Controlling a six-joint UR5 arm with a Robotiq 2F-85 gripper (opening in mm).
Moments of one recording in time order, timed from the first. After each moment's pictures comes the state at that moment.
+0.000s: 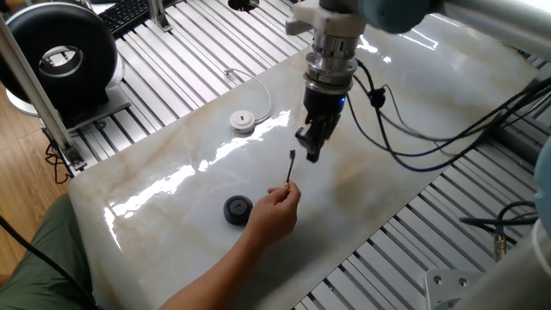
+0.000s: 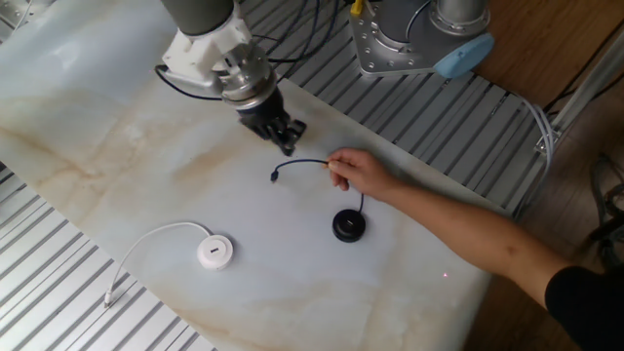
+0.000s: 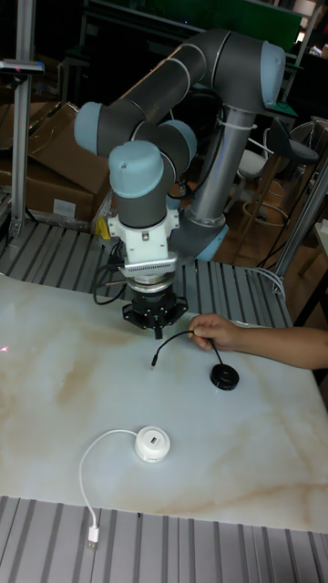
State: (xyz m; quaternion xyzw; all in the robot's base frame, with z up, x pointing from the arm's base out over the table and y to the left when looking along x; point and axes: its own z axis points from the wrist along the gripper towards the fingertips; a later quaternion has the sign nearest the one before) arm 0.440 0.039 0.061 0.07 -0.98 -0.17 0.07
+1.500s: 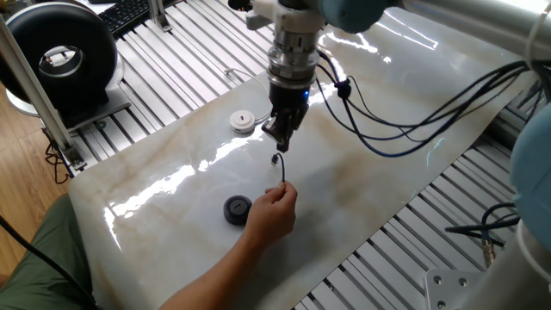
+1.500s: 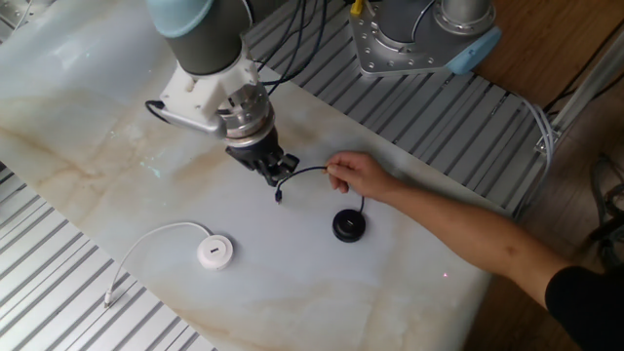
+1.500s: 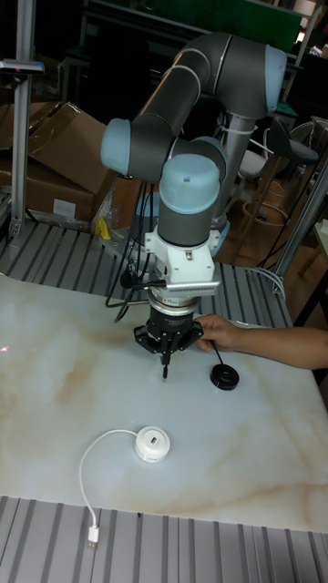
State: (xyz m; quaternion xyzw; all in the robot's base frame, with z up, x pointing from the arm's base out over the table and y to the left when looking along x) arm 0.509 0.048 0.059 0.11 -0.99 -0.08 0.05
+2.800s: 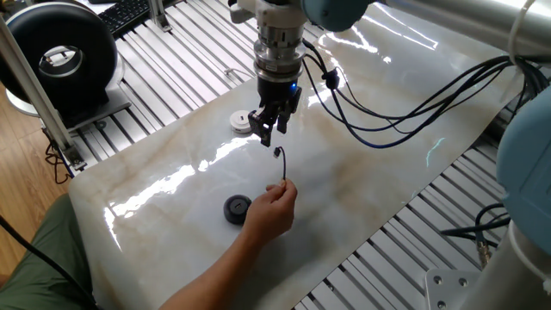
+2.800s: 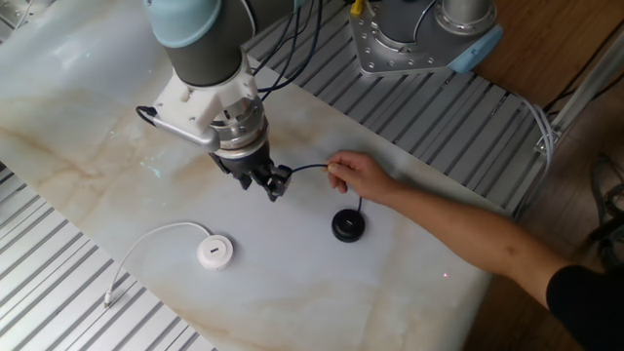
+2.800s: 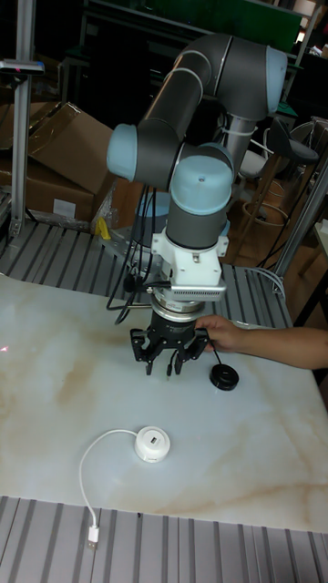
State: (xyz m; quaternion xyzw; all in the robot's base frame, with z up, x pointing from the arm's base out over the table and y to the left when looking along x) arm 0.539 0.043 0.059 0.08 -1.00 -0.05 0.02
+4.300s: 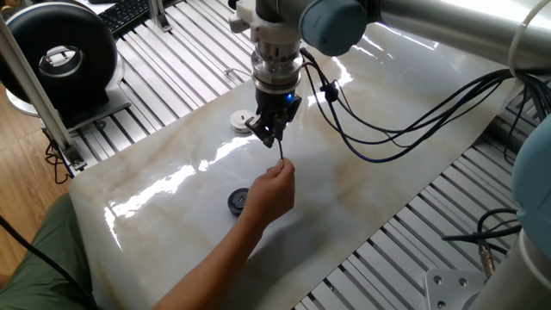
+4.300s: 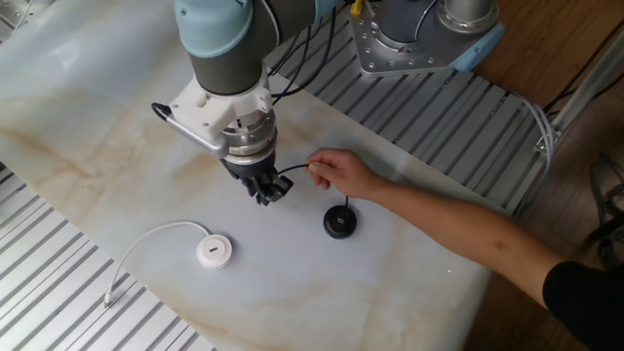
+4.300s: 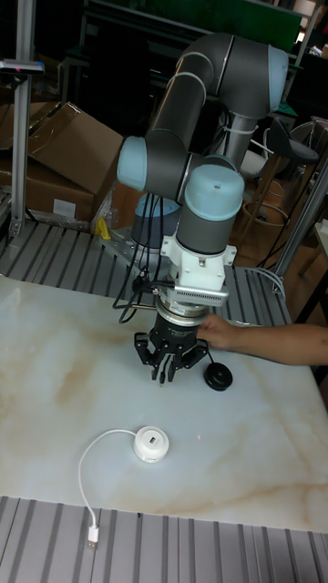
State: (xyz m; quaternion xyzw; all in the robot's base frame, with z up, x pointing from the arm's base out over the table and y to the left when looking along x) arm 0.538 0.047 0.045 0.02 -1.00 -0.03 0.00
